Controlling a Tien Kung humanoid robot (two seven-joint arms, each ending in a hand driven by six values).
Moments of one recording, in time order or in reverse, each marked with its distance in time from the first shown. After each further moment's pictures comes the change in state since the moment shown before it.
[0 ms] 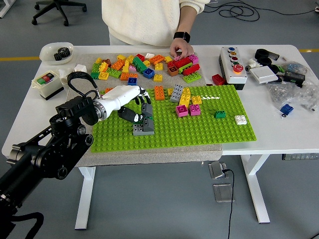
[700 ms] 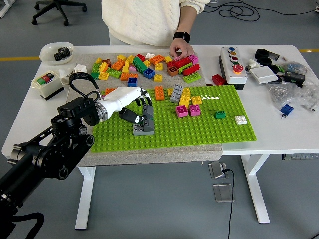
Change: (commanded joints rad) left arm 0.000 -0.004 0.015 0.015 -0.008 0.000 -0.001; right arm 0.000 0.000 0.000 0.000 0.001 -0.001 0.000
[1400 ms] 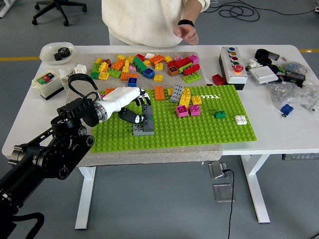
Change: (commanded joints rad) left arm -0.006 -0.002 0.004 0.028 -0.017 0.030 -0.009; right arm -0.001 0.001 -0.003 0.000 -0.003 0.001 0.000
